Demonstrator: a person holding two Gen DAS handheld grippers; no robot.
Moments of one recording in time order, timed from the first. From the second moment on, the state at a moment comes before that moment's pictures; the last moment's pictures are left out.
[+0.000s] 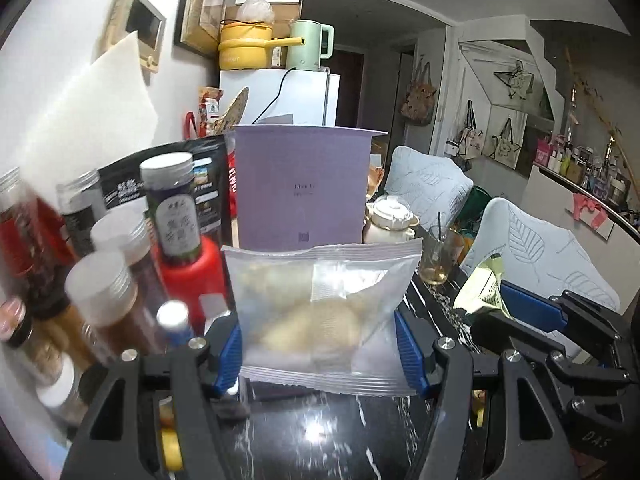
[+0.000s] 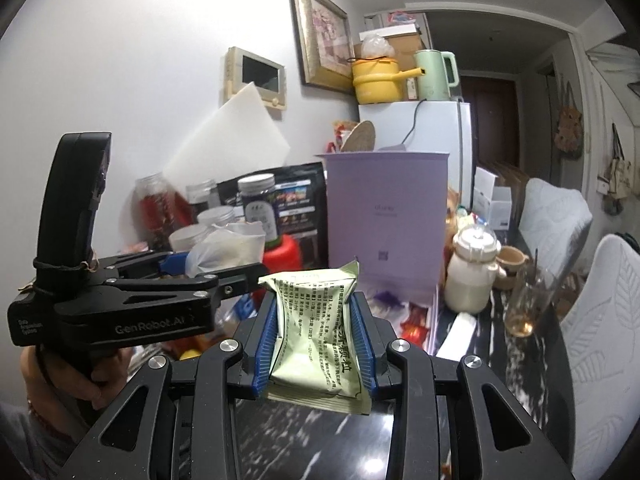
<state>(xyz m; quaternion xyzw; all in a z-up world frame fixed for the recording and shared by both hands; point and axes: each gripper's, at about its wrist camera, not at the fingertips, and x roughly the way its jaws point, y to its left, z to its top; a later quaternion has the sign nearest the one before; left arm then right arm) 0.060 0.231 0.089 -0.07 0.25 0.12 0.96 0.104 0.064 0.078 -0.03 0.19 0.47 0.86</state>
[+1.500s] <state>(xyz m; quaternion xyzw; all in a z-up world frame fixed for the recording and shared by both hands) 0.228 0.291 -0.008 -0.05 0.36 0.15 0.92 0.268 0.148 0.004 -0.05 0.28 0.43 0.86</state>
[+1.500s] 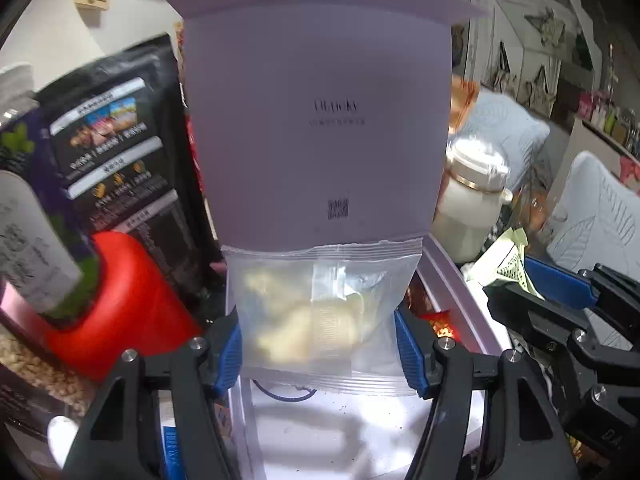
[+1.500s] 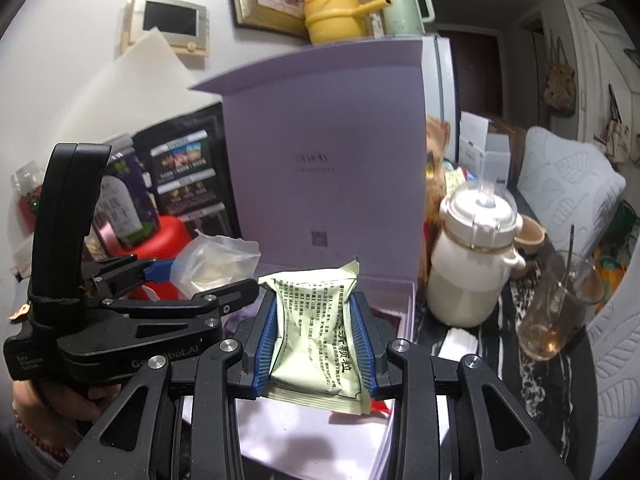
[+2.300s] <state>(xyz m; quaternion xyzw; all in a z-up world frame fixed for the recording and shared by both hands) 0.258 0.292 -0.070 0.00 0.47 0.18 0.87 0.294 0.176 -0.059 -0.08 0.39 0.41 0.82</state>
